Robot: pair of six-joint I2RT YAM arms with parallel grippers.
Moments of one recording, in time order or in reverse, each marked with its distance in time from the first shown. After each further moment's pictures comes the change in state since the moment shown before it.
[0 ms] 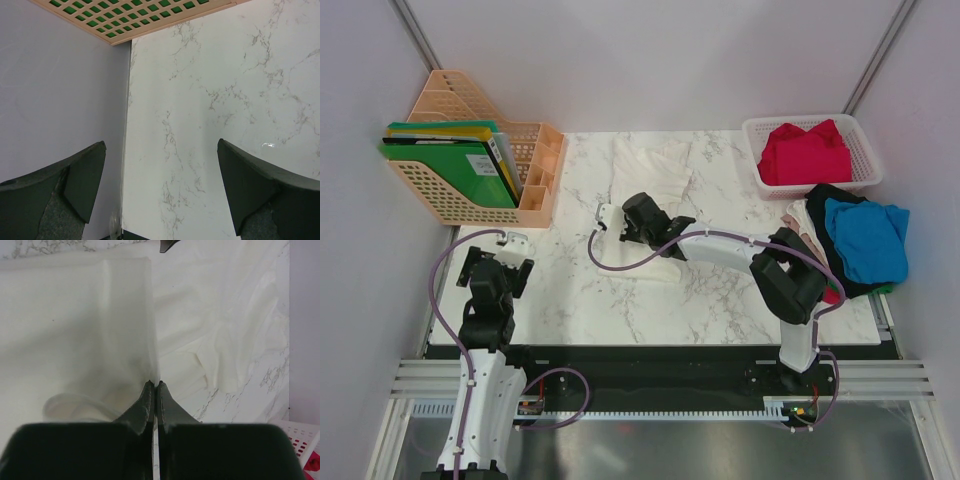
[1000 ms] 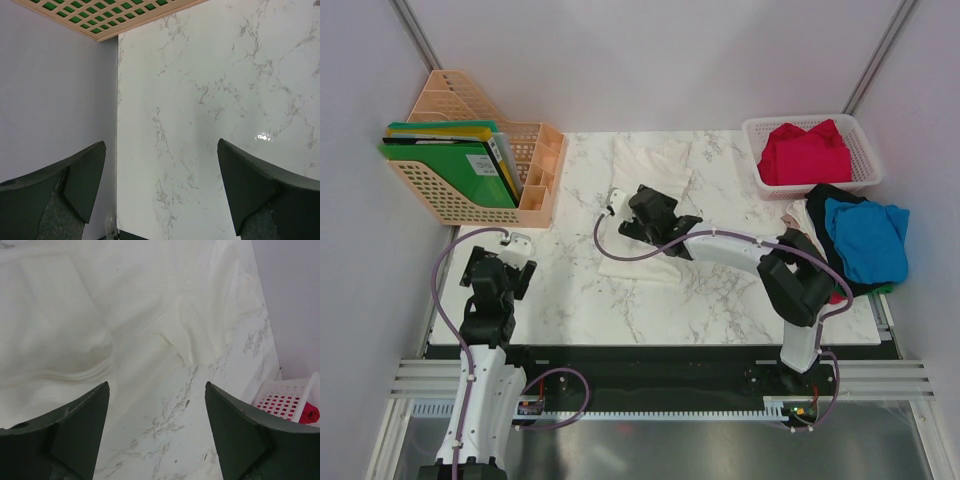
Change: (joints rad) left arm 0.000 0.036 0.000 -0.015 0.027 0.000; right arm -0.018 -0.013 -0.036 0.076 0.156 0.100
